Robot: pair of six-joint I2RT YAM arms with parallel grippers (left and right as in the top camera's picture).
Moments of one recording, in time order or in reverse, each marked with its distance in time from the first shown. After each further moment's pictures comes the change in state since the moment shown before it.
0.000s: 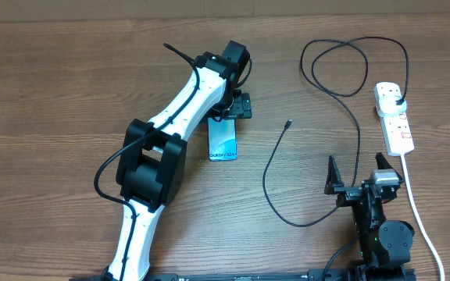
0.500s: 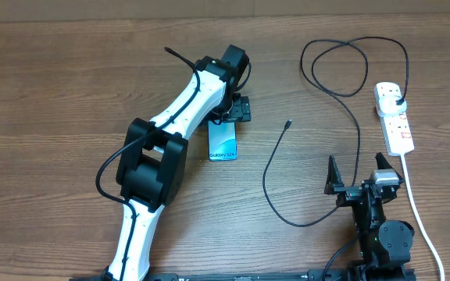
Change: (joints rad) left arm 0.000 0.001 -0.056 0.045 0.000 0.000; right arm 0.000 0.000 0.000 0.000 0.000 0.000
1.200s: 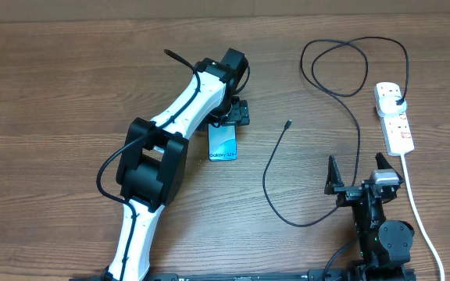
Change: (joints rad) left arm 0.000 0.000 -0.009 -0.027 0.000 0.000; right arm 0.000 0.000 0.000 0.000 0.000 0.000
